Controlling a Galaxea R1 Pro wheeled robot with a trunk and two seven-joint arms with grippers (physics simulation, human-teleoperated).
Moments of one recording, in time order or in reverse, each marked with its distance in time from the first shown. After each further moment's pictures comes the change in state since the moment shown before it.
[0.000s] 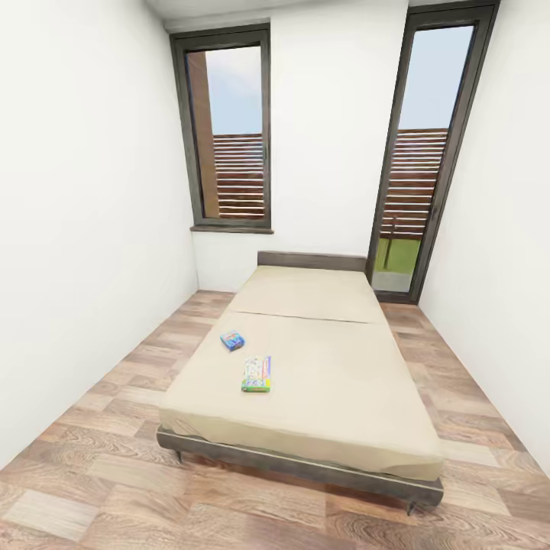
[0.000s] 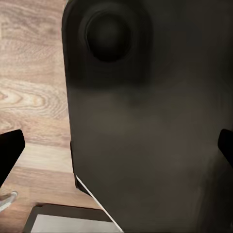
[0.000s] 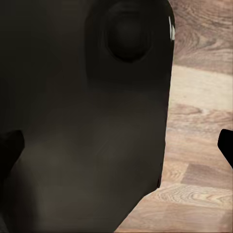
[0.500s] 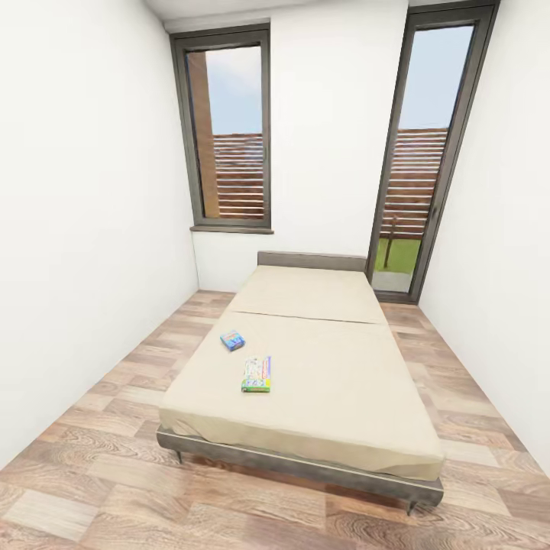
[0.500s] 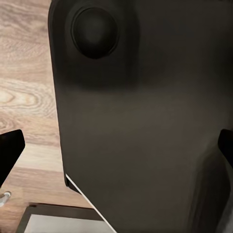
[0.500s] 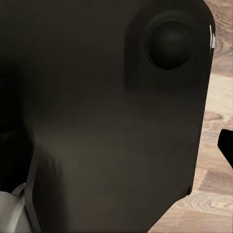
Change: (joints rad) left arm 0.008 -0.014 0.002 -0.003 0.001 -0.004 -0.003; right arm -0.002 0.048 -0.001 -0.001 -0.003 -0.016 -0.003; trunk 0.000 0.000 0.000
